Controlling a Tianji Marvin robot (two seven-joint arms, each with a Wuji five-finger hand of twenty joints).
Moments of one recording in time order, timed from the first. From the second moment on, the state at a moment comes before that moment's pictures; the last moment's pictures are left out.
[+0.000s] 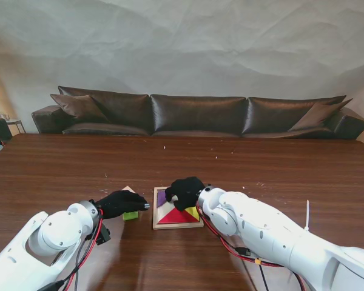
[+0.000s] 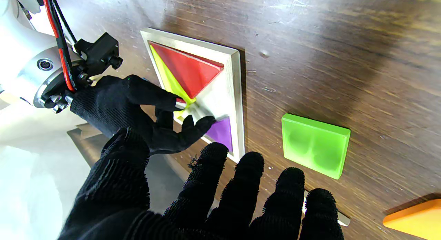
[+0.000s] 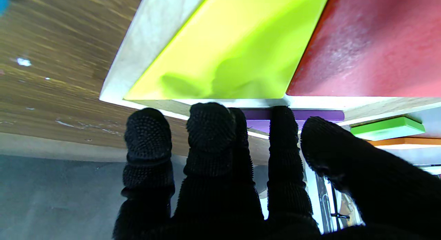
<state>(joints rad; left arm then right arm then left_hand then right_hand) 1.57 -1.04 -1.28 -1.66 0.32 0.15 -0.41 -0.83 -1.25 0.30 -0.94 -0.72 -0.09 -0.16 0.80 -0.16 0.13 -0.07 0.68 0.28 0.14 0.31 0.67 0.36 0.08 0.28 0.37 0.38 0.11 0.32 0.06 0.30 0.17 0.57 0.27 -0.46 1.30 -0.11 0.58 -0.17 0.71 0.22 0.67 0.02 0.90 0.77 1.08 -0.10 1.16 0.82 0.69 0.15 1.34 0.80</state>
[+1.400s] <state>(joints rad) 1.56 -1.04 -1.27 -1.66 0.32 0.15 -0.42 -1.08 -1.14 0.65 -1.31 -0.76 -0.01 -0.05 0.80 -0.16 0.13 -0.07 0.68 0.28 0.14 0.31 0.67 0.36 0.08 0.28 0.37 0.38 0.11 0.32 0.06 0.30 0.17 0.57 0.21 -0.56 1.25 -0.11 0.66 -0.12 0.76 0.37 0.74 0.02 0.82 0.71 1.08 -0.04 1.06 0.78 0.69 0.16 1.34 0.79</state>
